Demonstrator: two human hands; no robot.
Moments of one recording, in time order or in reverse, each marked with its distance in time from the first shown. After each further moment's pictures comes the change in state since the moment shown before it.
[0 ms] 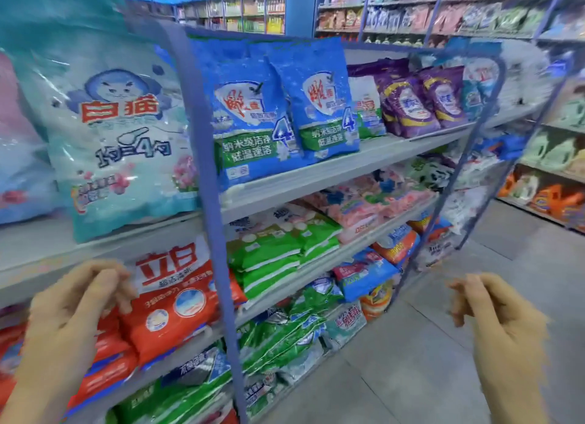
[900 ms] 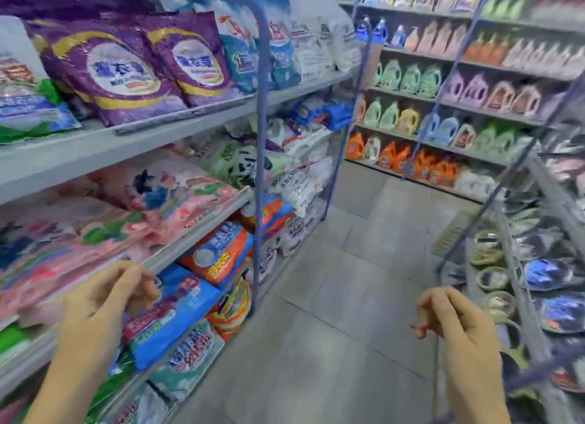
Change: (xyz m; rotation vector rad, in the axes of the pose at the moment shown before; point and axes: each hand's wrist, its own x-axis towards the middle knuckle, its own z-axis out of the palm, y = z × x) left_hand 0.012 0.066 0.622 -0.226 -0.321 -0.131; right_hand 0.212 0.243 -0.347 -0.090 0.282 0.354
